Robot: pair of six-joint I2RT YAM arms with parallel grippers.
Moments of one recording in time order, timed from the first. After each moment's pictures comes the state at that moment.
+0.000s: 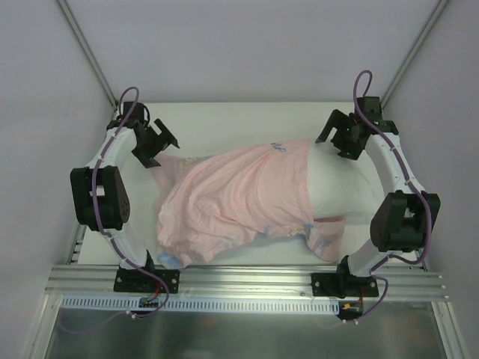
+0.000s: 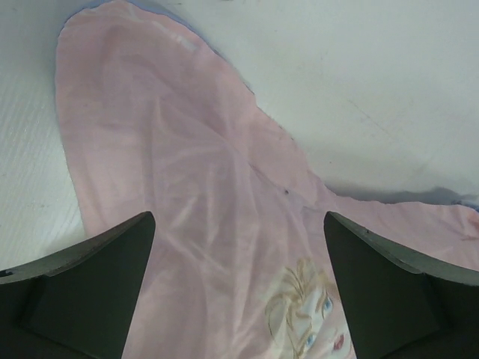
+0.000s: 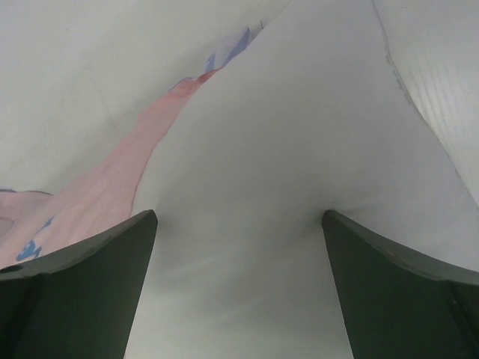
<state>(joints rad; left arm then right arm) 0.07 1.74 1.40 -0.73 0.20 -0.67 0.01 1.60 1.46 -0.77 -0.11 0.47</state>
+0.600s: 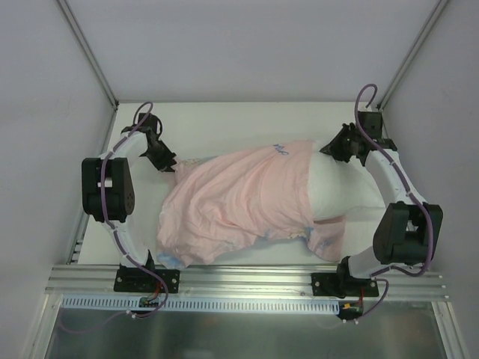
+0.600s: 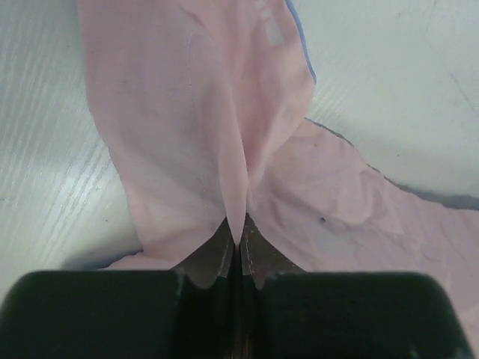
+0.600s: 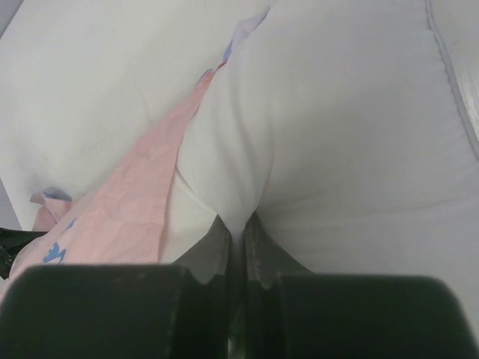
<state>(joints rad) 0.01 1.88 1.34 -0.74 0.21 -0.71 0.00 1.54 1.22 -0.52 -0.24 0.59</state>
